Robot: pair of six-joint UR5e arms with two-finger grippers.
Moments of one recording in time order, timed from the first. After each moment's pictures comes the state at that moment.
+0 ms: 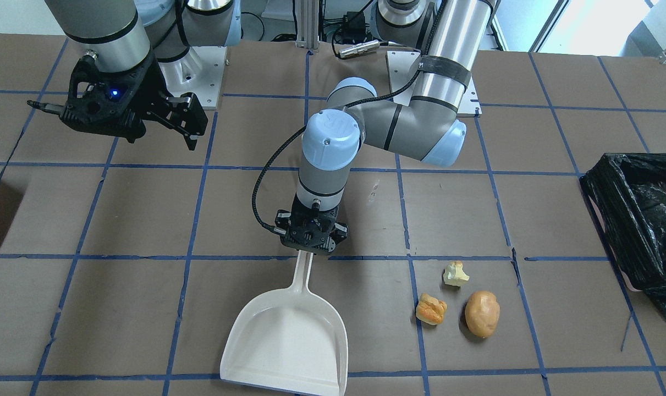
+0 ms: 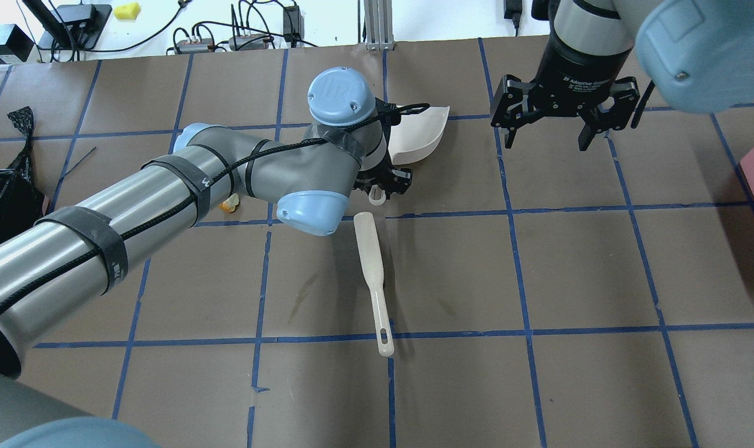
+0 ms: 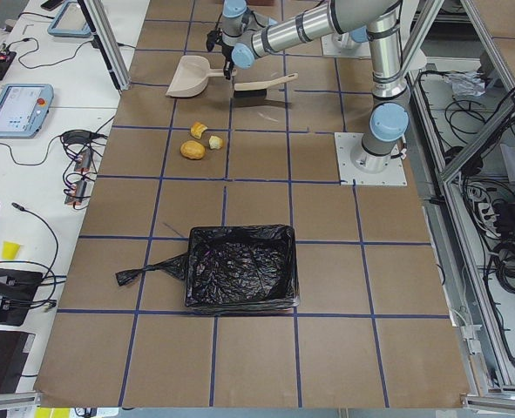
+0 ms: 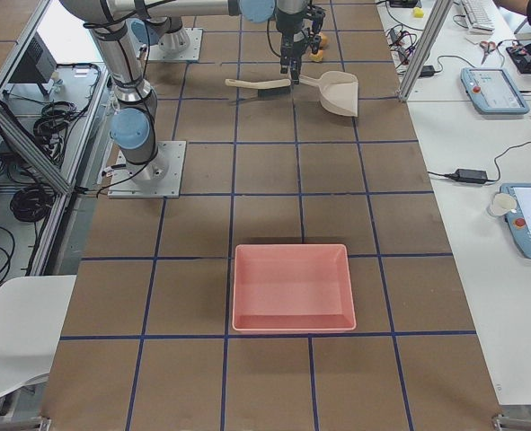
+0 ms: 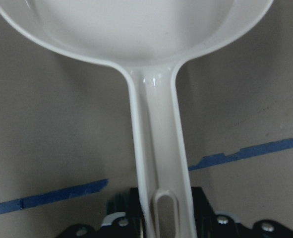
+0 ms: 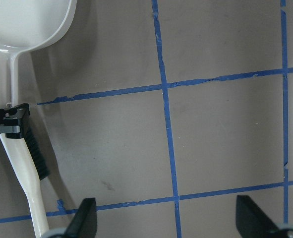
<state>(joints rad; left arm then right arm) -1.92 -2.02 -1.69 -0.84 1.51 -0.15 1.64 -1.53 1.53 -1.54 -1.59 0.18</state>
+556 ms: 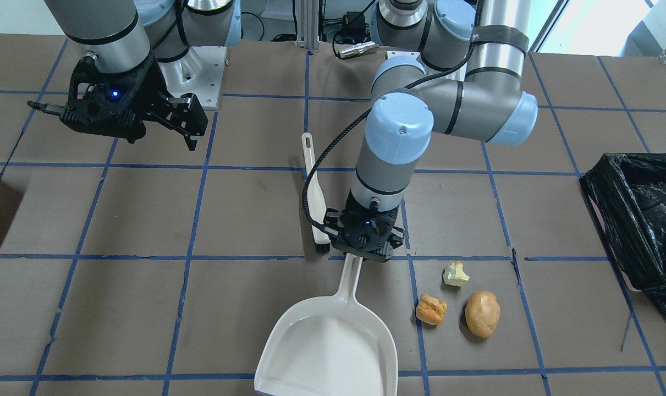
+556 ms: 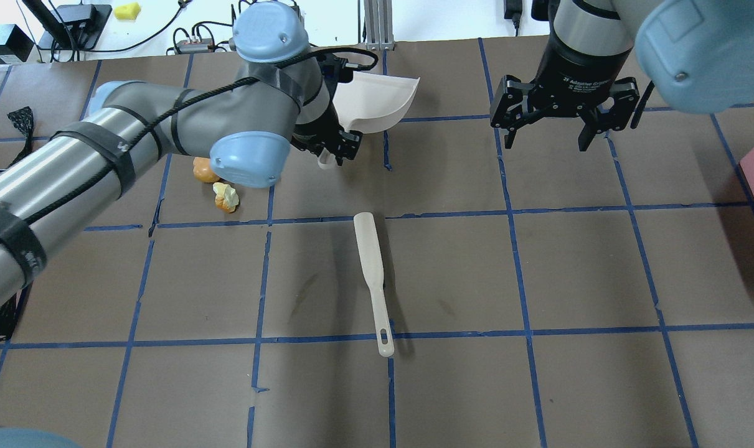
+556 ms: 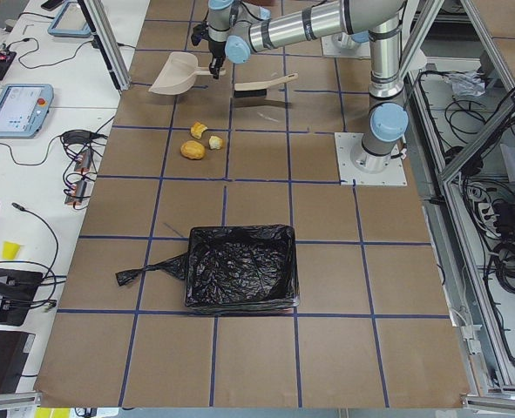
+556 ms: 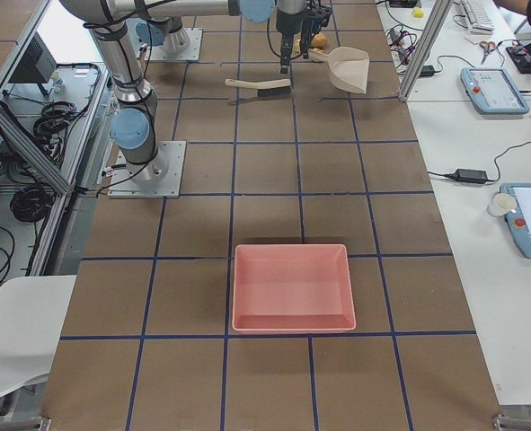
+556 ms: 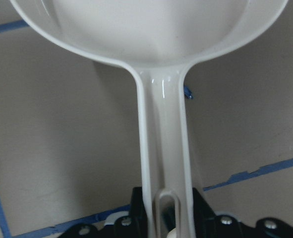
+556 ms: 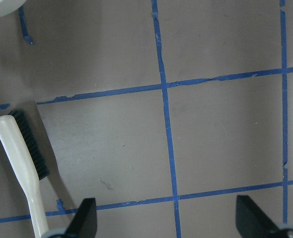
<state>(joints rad) -1.75 -1.92 -1.62 -1.03 1.53 0.15 1.64 -1.53 1.53 -1.54 -1.59 0.18</state>
